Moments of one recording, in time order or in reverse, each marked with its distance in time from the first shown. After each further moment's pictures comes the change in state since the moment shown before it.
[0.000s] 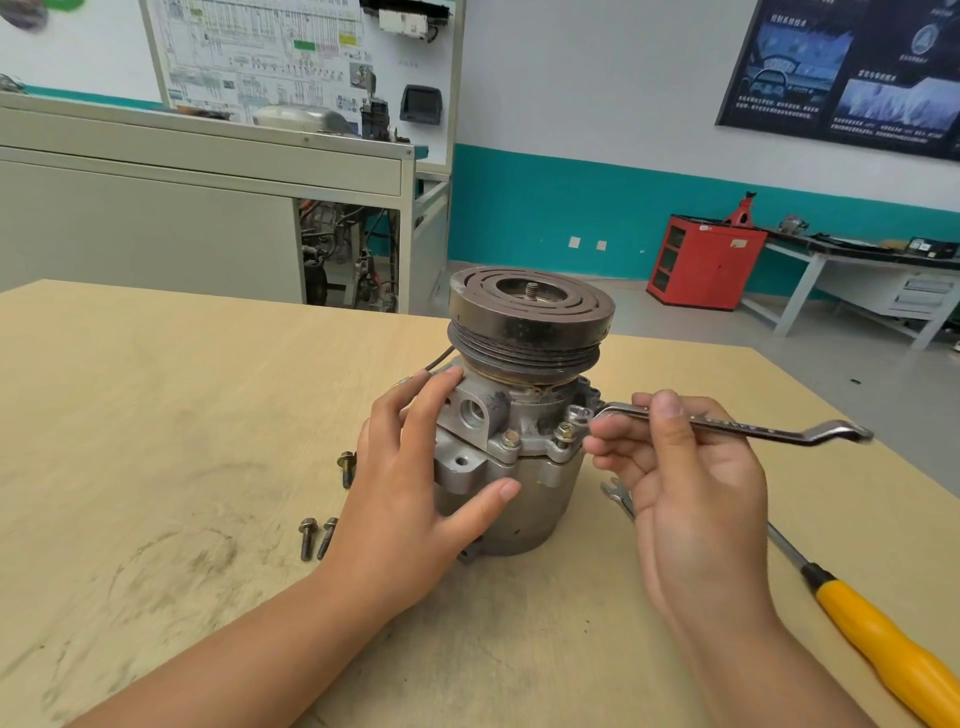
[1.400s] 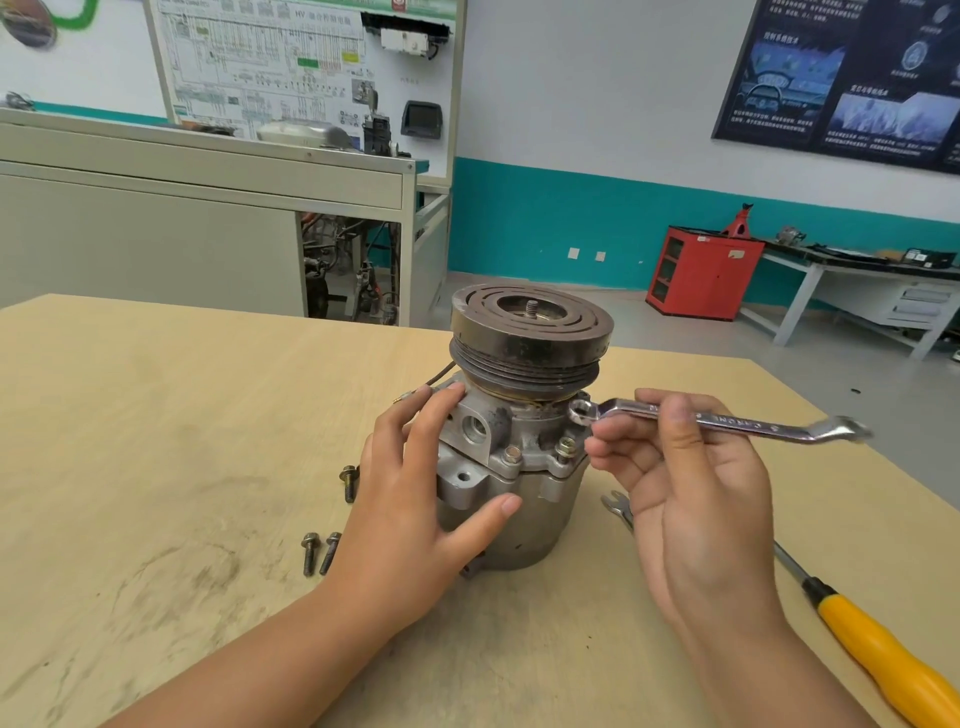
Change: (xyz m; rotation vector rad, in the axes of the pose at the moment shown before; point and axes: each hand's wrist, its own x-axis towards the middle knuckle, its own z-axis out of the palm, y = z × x) left_hand -0.001 0.002 0.000 -0.006 0.000 0.011; right_hand 0.005 -0.002 0.001 0.113 -0.086 -0.003
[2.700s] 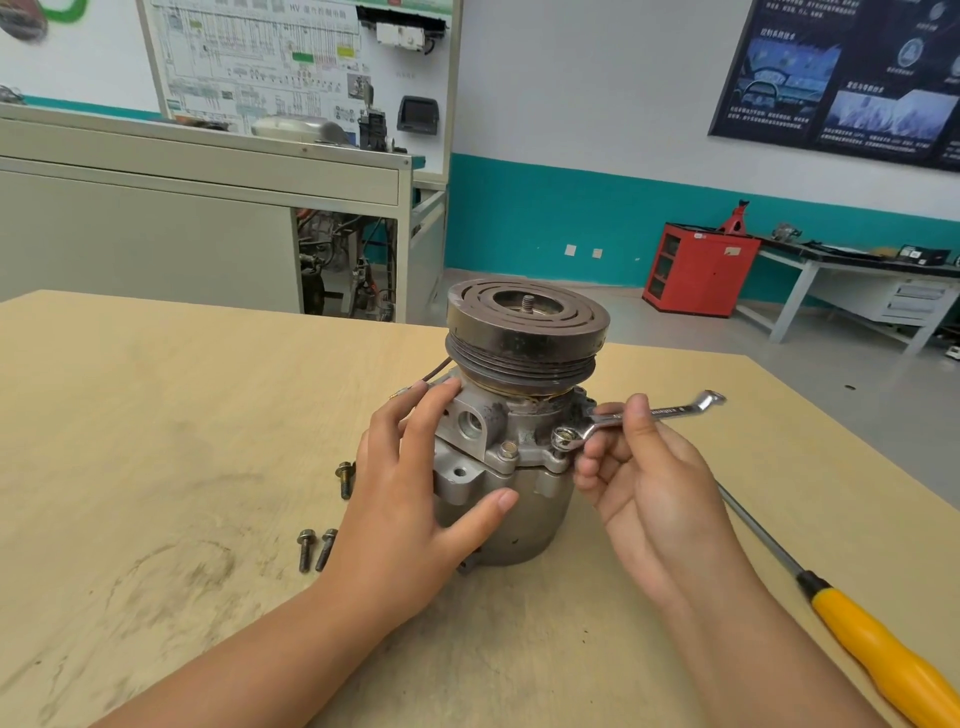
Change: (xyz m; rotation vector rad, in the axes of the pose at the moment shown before) left_hand 0.000 -0.001 0.000 0.009 -0.004 -0.002; right_hand 0.008 0.011 -0.002 0.053 0.077 0.332
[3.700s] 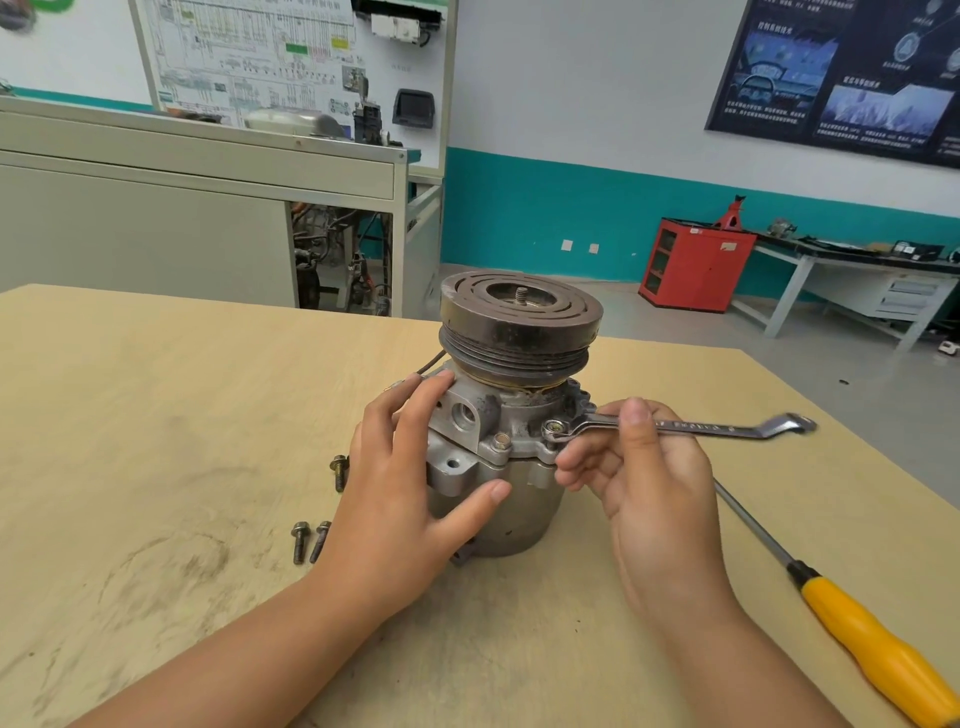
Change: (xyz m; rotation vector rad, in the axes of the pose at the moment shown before) left_hand 0.000 0.001 0.000 -0.001 0.017 0.004; right_hand -0.012 0.003 0.002 -0.236 -0.032 -0.224
